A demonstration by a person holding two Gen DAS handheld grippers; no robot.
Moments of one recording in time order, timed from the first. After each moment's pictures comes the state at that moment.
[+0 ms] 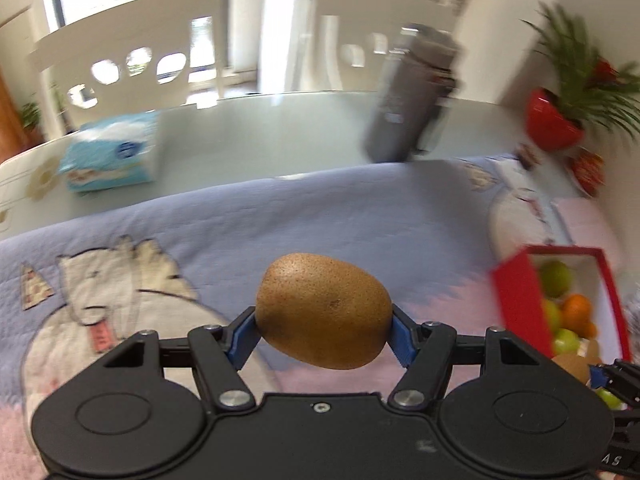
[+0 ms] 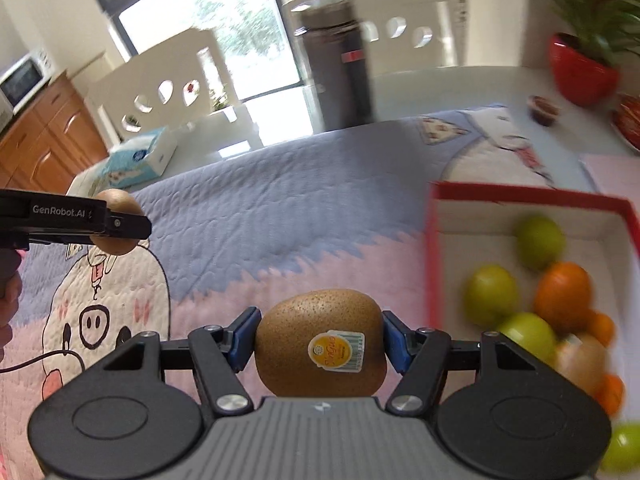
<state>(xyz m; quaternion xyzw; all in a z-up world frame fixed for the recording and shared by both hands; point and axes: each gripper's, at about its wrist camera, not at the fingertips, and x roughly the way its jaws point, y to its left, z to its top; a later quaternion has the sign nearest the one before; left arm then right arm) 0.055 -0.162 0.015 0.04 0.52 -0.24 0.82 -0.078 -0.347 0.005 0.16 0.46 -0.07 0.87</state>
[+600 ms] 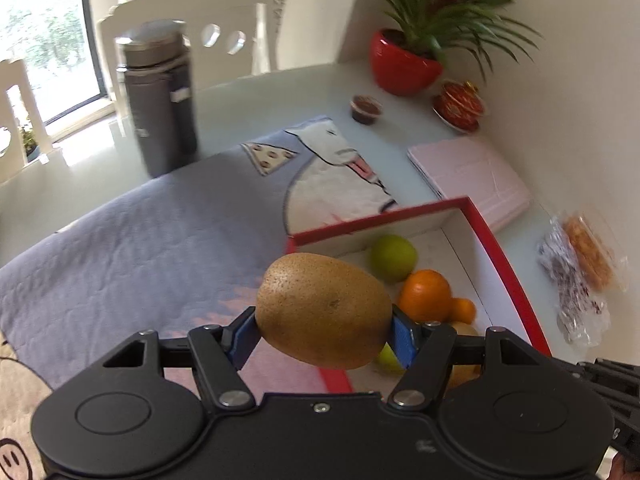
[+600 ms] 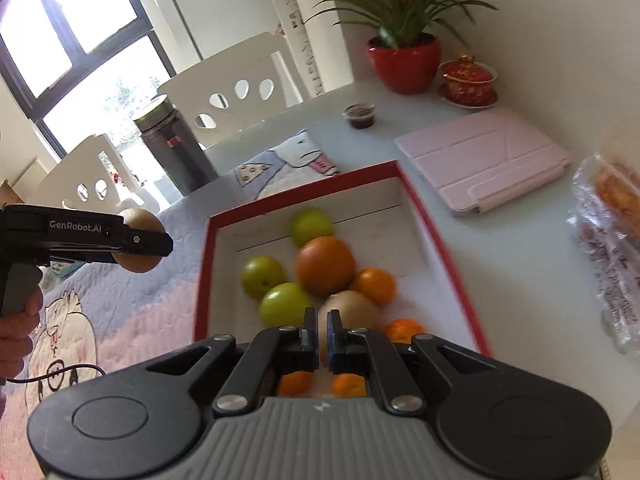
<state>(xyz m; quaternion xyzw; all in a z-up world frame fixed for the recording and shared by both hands) -0.013 -0.334 0.024 0.11 0.50 -0.38 0.77 -0.223 -0.472 0.020 0.24 0.38 -0.19 0.87</state>
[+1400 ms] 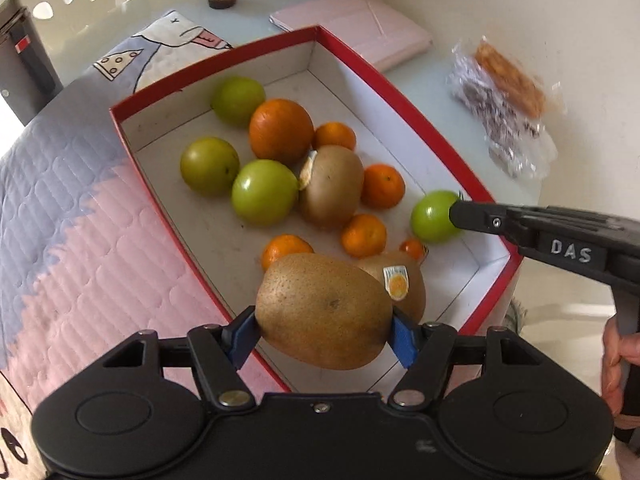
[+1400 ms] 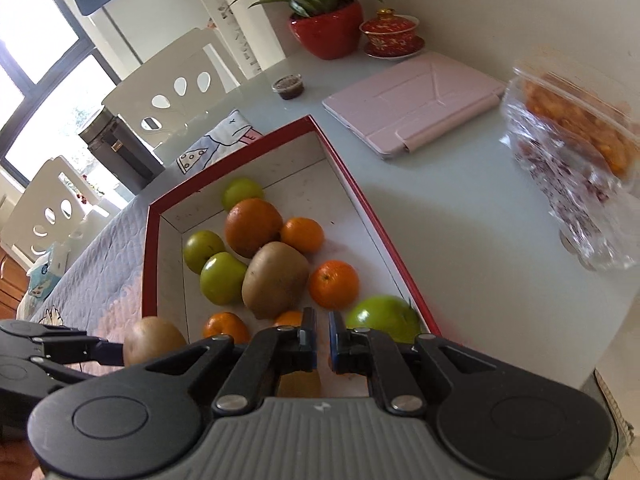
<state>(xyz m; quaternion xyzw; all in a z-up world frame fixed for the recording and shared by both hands) -0.117 -0.357 -0.007 0.23 0.56 -0.47 0.64 -0.275 -0.492 -0.003 0.31 0.40 -0.24 0.83</state>
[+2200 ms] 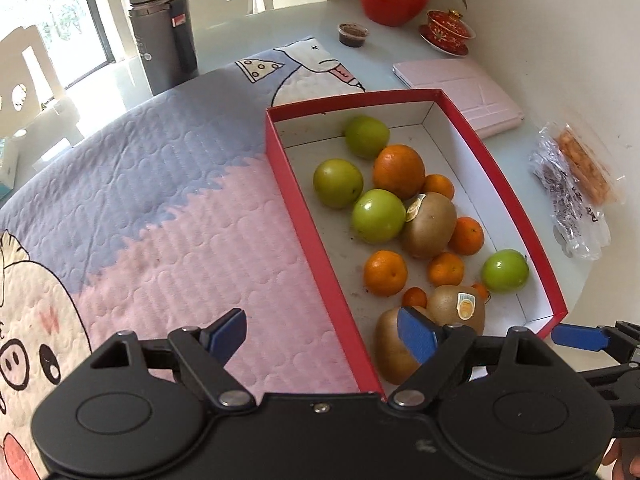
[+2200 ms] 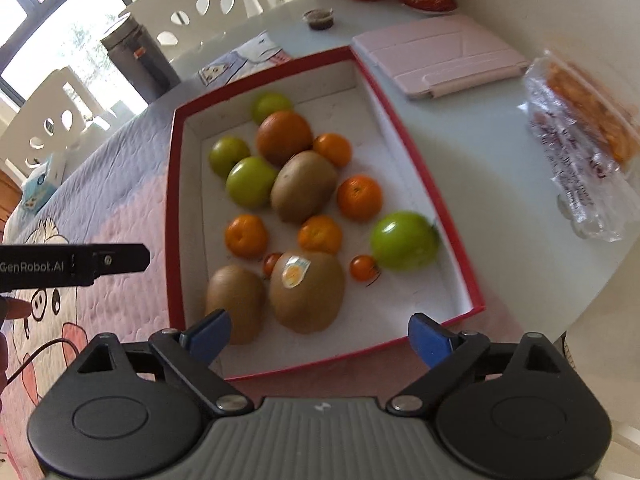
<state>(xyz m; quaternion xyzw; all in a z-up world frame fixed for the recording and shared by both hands) -0.098 -0.301 0.025 0.16 0.55 -0.35 0.74 -0.264 -0.443 0.011 0.26 0.51 -0.21 0.79</state>
